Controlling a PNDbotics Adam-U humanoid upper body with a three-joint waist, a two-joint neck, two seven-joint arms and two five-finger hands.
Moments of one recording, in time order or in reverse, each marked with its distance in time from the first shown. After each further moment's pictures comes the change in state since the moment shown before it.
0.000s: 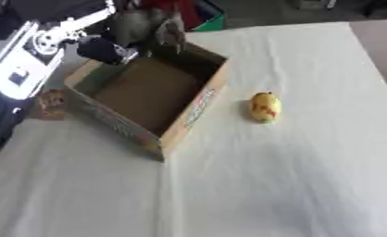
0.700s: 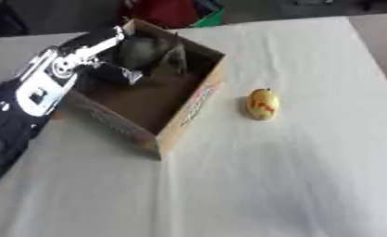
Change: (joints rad) left arm 0.045 -0.023 -0.025 0.080 -0.088 -0.107 0.023; right arm -0.007 0.008 0.004 0.000 -0.018 0.017 0.009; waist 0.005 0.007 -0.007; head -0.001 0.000
